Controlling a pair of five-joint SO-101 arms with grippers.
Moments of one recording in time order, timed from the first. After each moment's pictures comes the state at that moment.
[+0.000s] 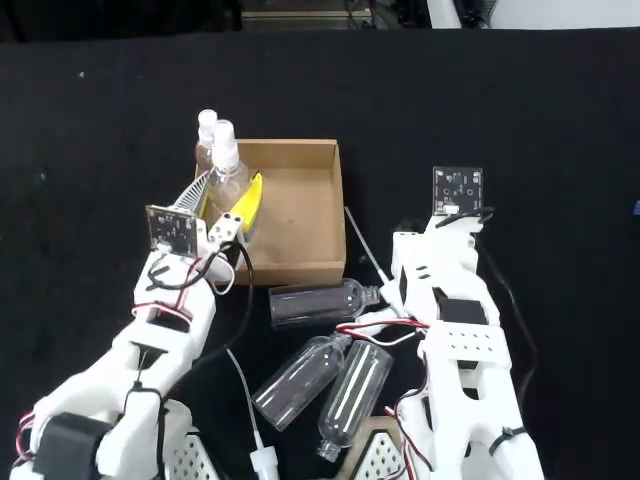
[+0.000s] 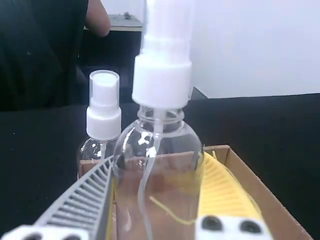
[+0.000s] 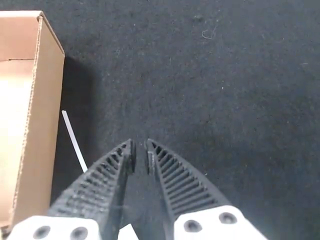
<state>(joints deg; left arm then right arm) 8.4 -25.7 83.4 -48.0 2.2 4.3 -45.6 76.8 18.5 2.5</state>
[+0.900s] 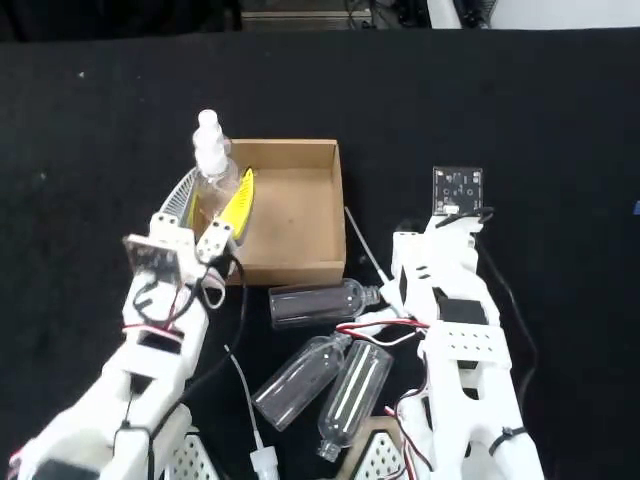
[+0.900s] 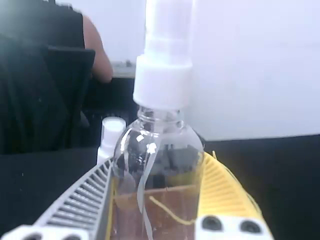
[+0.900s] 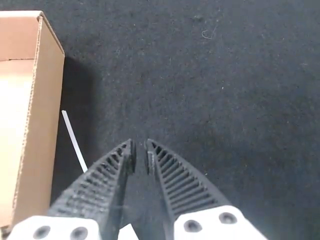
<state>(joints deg) 7.7 -40.8 92.1 -53.6 2.2 4.3 -45.6 76.8 18.5 2.5</state>
